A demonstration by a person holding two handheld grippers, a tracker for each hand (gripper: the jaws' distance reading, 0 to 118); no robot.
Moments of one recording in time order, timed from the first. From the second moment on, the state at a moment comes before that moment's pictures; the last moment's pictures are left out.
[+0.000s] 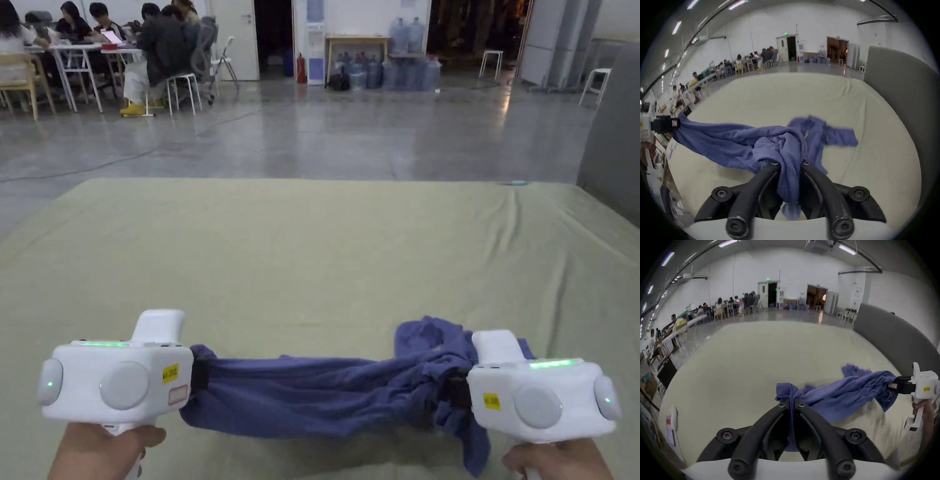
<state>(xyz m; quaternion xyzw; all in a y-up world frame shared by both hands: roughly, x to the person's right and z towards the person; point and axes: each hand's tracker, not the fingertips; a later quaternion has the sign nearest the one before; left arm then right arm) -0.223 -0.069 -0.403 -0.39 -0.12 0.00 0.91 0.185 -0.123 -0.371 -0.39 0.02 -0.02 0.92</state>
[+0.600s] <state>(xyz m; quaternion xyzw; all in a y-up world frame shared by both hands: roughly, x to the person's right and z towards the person) -0.262 -0.088 -0.318 -0.35 -0.15 0.03 0.92 0.188 -0.079 -0.213 -0.28 -0.05 -0.07 0.96</state>
